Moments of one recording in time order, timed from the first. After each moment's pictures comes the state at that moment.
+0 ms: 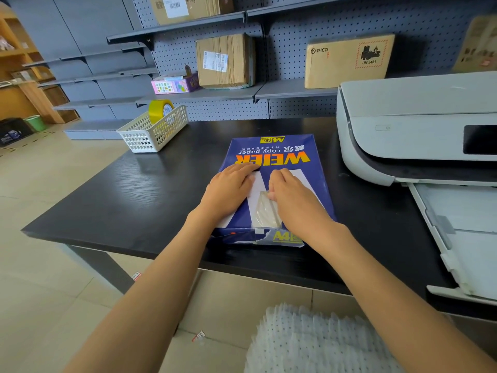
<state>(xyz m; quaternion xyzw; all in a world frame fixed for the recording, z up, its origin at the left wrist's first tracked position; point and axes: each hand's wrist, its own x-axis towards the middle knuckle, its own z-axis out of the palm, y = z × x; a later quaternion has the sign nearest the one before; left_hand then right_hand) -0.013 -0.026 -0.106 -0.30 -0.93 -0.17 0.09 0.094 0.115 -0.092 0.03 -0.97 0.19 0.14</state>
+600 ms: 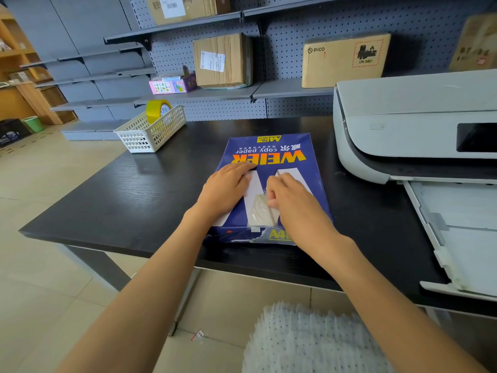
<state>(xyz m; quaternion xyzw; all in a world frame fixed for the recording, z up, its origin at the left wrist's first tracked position) -0.012 -0.026 -0.105 -0.30 -0.93 -0.18 0.09 0.121 0.116 -0.090 0.04 -0.97 0.20 0.14</state>
